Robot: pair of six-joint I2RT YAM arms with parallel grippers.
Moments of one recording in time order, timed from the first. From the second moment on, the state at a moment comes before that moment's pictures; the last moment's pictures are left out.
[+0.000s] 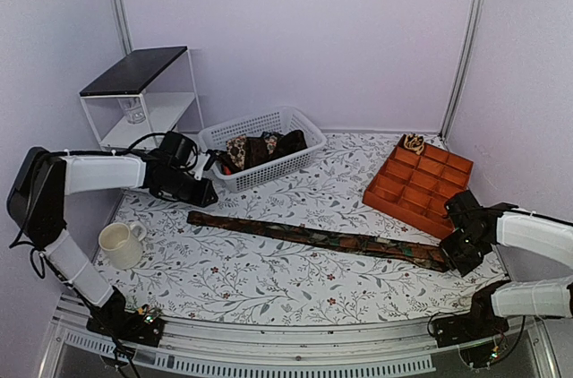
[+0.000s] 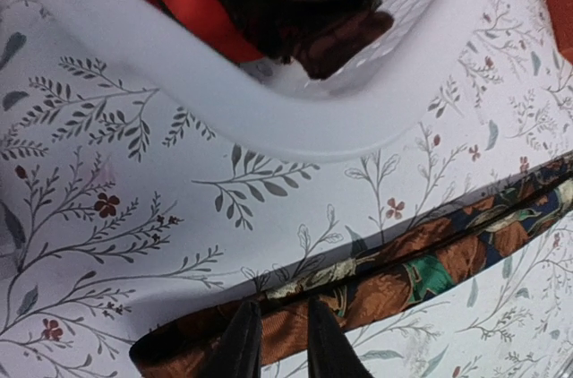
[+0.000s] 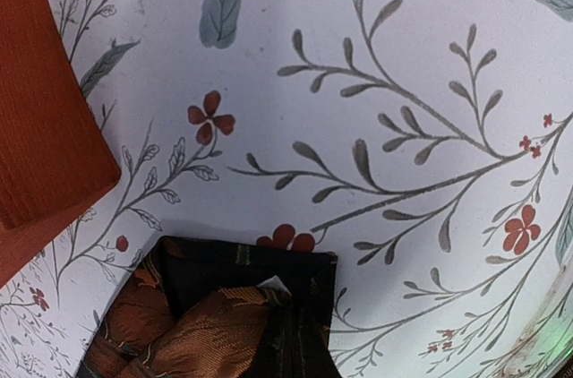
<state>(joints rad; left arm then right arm) -0.40 1.62 0.95 -0.32 0.17 -0.11 0.26 1.06 0.44 -0.73 0.20 1.40</state>
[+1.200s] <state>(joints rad) -0.31 1.41 0.90 -0.43 0.14 -0.20 0.66 1.44 0.70 -0.24 -0.05 1.03</state>
